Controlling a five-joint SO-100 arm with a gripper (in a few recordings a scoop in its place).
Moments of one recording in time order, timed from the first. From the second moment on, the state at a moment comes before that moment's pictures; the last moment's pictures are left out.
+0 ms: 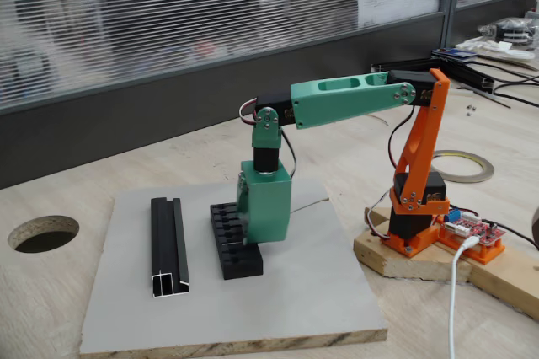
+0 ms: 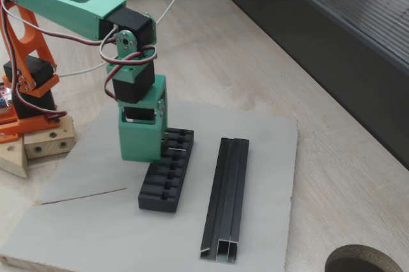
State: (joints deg) arm -10.1 93.1 106.0 73.1 173.5
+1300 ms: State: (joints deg) arm -10.1 93.1 107.0 73.3 173.4
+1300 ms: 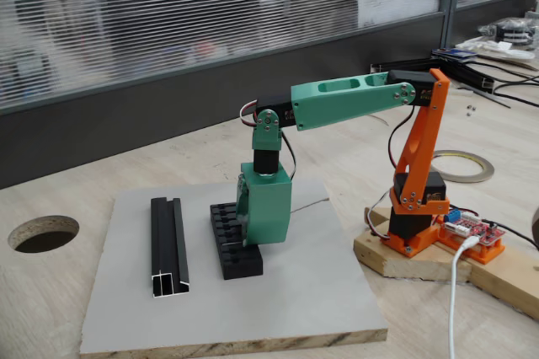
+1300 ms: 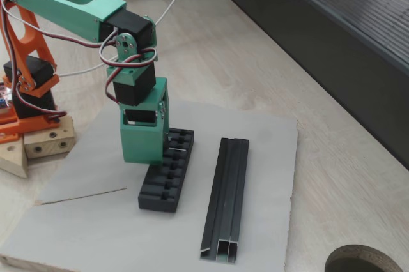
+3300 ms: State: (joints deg) arm -9.4 98.9 86.1 73.4 173.2
